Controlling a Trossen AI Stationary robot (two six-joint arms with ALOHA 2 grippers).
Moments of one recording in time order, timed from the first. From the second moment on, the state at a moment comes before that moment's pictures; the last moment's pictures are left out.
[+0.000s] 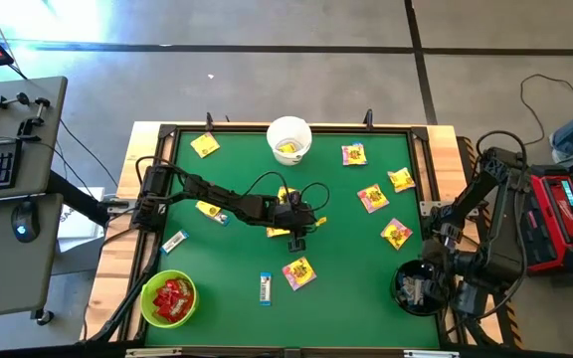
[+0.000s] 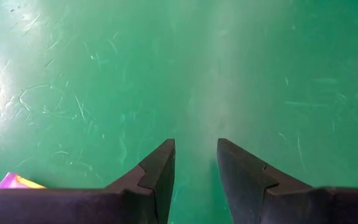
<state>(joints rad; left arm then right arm) -0.06 2.04 1.25 -0.05 -0.18 -0.06 1.22 1.29 1.16 -1.57 0.36 1.63</state>
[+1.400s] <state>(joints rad) -0.06 2.00 1.25 -0.30 -0.19 -0.04 0.81 1.29 1.11 -1.10 0.82 0.78</state>
